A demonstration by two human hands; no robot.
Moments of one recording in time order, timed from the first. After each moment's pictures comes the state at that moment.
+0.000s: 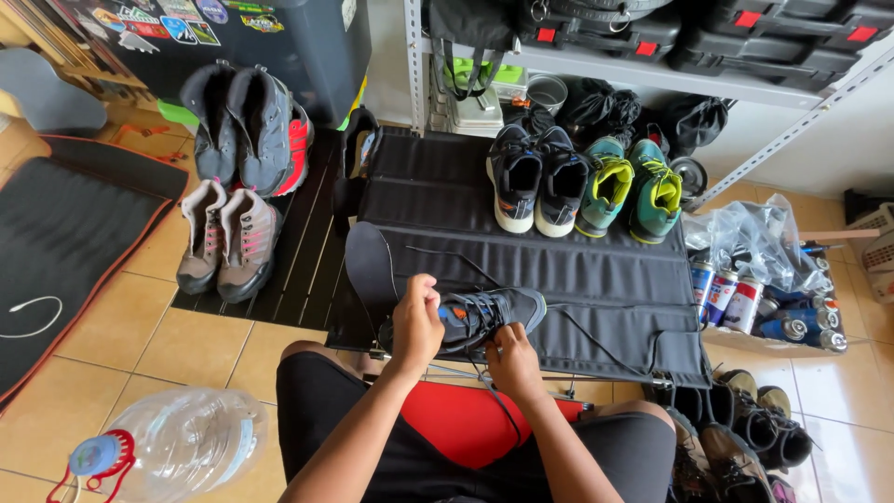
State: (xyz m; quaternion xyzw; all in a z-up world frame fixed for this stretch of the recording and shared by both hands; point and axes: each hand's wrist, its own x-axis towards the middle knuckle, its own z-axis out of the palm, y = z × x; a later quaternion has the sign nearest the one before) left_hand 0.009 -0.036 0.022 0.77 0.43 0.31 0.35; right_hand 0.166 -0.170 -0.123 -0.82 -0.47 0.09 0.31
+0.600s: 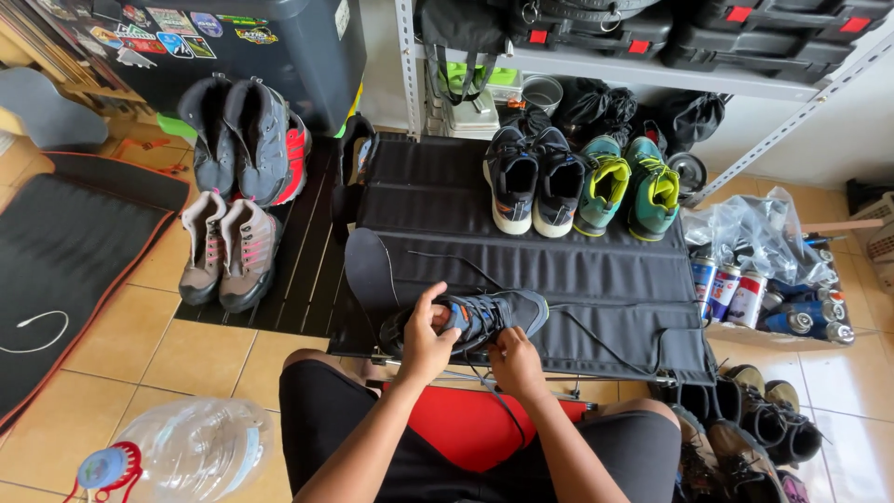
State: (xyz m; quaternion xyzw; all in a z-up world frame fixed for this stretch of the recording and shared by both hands) left_hand 0.012 -0.045 0.001 0.67 0.45 0.24 0.54; right_hand 0.174 -0.166 -0.141 -0.82 -0.45 0.09 0.33
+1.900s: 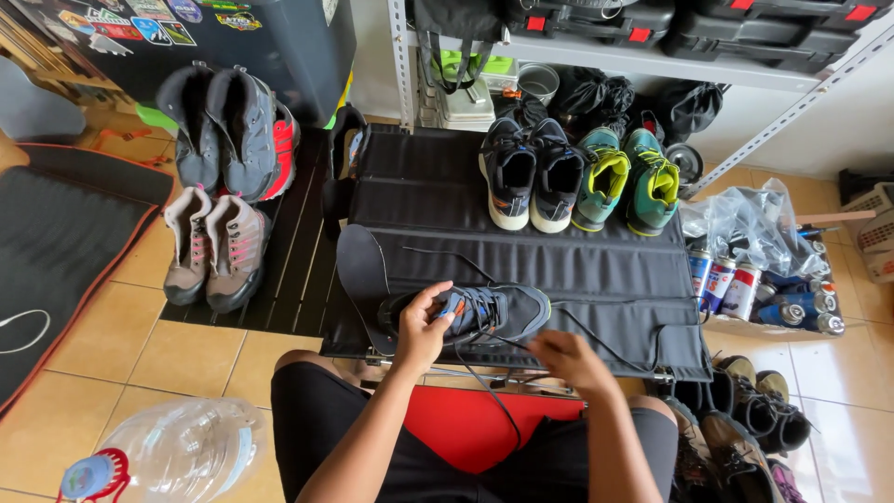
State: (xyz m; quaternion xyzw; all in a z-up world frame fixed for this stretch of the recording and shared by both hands) left_hand 0.025 -0.024 -0.045 0.55 0.37 0.36 0.66; right_hand 0.230 -0.215 -0.022 -0.73 -0.28 0.44 0.45
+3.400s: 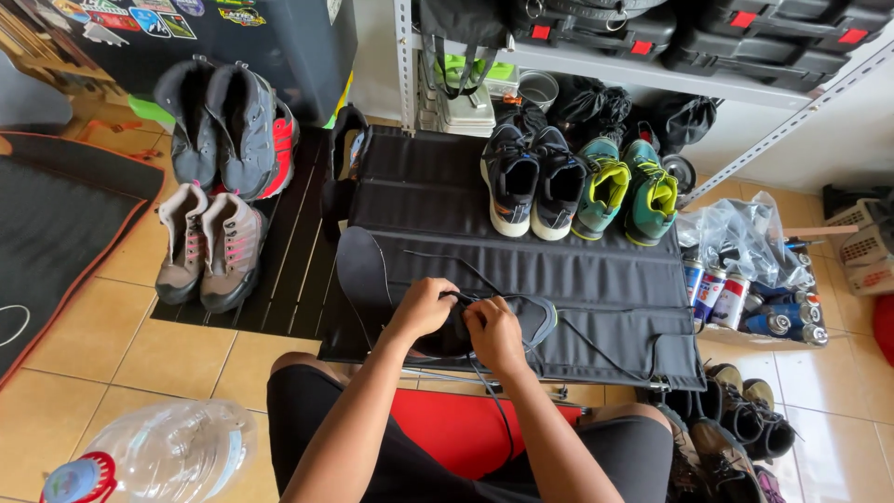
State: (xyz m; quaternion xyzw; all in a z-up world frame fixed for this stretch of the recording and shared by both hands) left_hand 0.038 0.027 0.033 0.80 0.38 0.03 0.47; right_hand 0.155 -0.104 -0.031 -0.82 -0.43 0.15 0.35
